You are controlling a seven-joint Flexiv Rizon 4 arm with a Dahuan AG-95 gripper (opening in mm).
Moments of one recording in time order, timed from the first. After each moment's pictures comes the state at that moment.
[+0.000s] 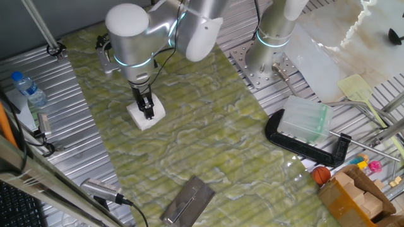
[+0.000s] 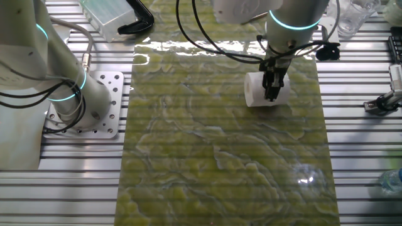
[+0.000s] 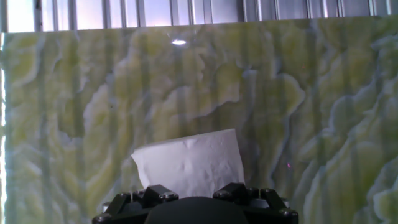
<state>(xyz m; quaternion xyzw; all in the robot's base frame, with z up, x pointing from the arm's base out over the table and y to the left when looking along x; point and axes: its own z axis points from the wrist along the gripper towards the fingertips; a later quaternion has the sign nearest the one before) 0.552 0.025 0.070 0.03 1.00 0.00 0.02</state>
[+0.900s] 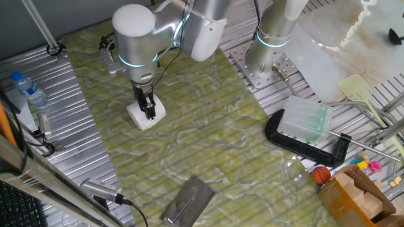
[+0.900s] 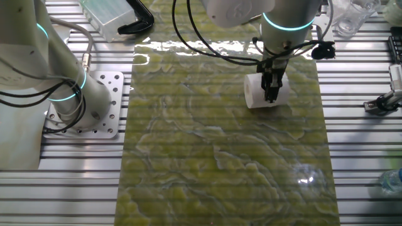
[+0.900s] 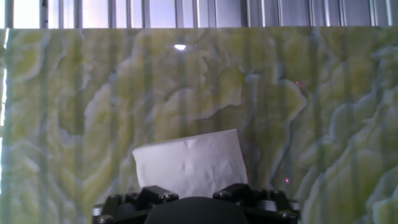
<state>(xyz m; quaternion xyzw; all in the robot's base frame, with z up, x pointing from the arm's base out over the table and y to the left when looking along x) 0.551 0.024 0.068 0.01 1.00 -0.01 0.04</state>
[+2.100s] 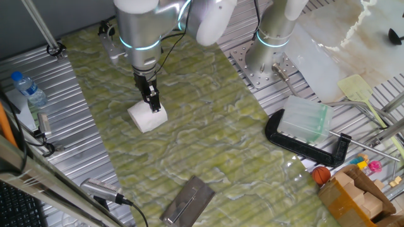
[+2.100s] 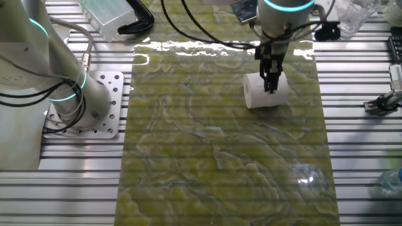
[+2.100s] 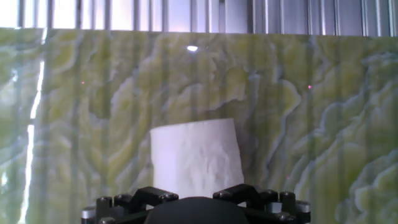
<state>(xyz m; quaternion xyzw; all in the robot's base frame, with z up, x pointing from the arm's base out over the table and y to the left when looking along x) 0.530 0.036 0.134 -0.02 1.00 0.00 0.04</state>
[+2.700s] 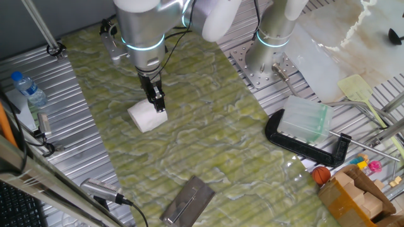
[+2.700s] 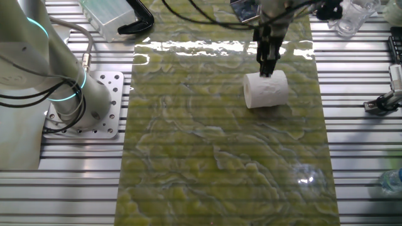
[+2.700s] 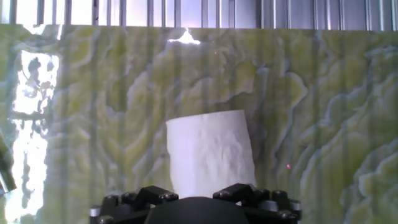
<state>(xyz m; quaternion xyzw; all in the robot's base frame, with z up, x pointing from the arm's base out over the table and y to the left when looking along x) 0.519 0.061 0.157 0.00 1.00 -0.01 0.00</state>
